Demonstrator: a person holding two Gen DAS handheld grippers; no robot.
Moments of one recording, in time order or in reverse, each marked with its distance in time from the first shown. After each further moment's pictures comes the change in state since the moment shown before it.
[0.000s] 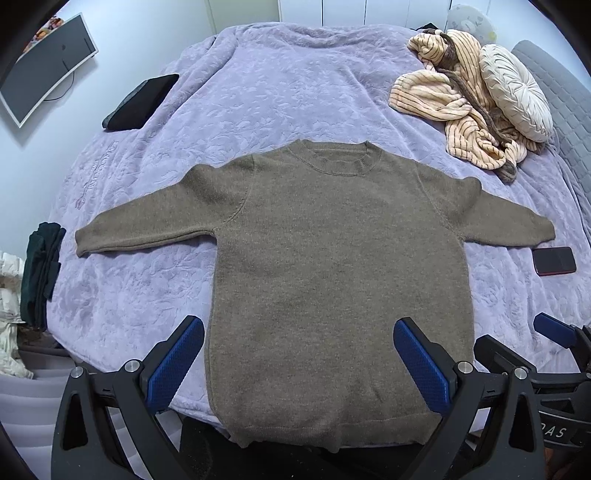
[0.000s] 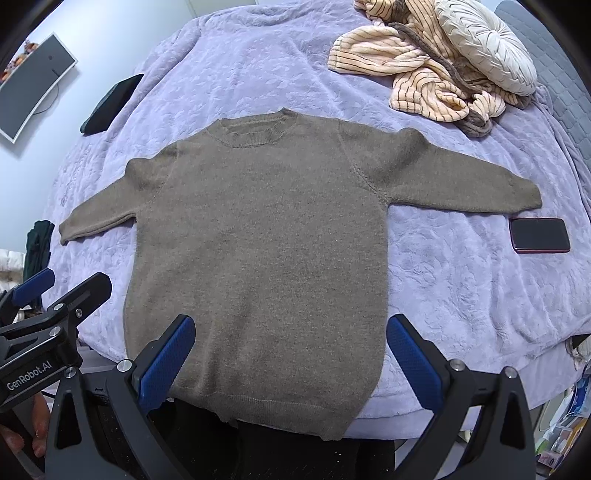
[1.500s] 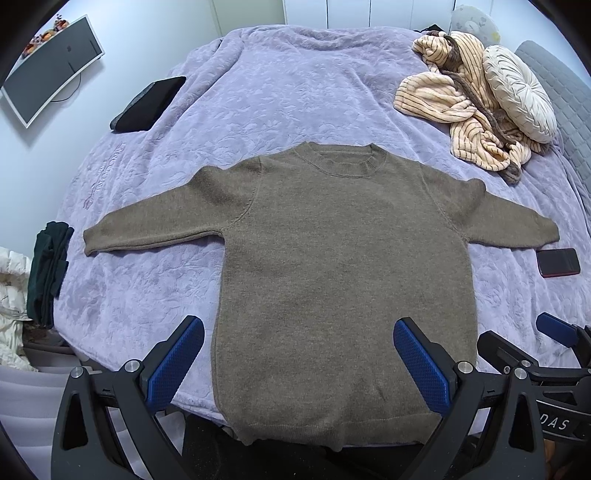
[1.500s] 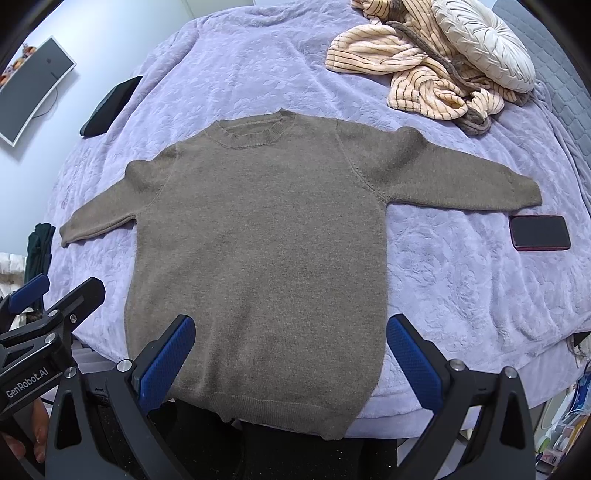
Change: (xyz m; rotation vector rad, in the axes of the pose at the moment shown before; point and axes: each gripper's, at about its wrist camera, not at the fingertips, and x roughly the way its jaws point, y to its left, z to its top) left arm -0.004 0.003 -0.001 -0.010 -0.002 0.021; right arm -0.001 -0.001 0.000 0.022 0.004 0.001
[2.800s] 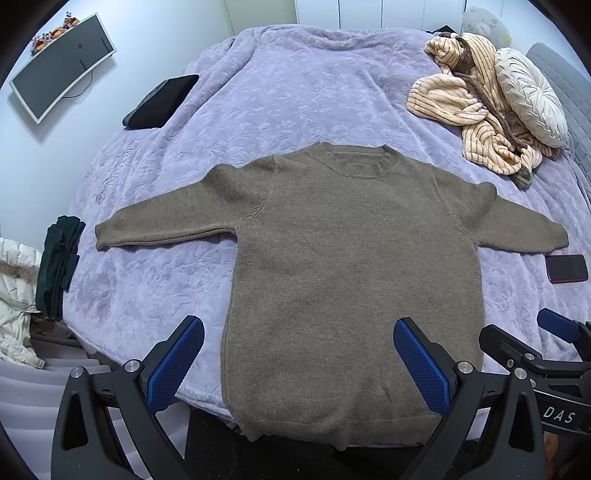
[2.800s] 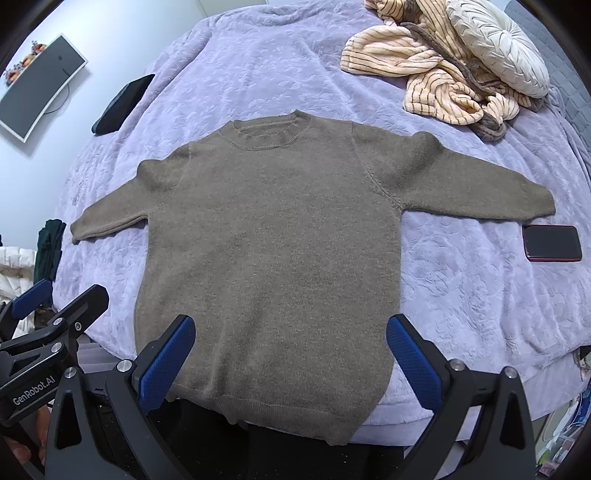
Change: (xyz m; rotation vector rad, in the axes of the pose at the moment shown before) left arm -0.004 -0.001 -0.007 -0.026 0.000 0.050; right arm 0.002 0.004 0.004 -0.032 -0.002 0.045
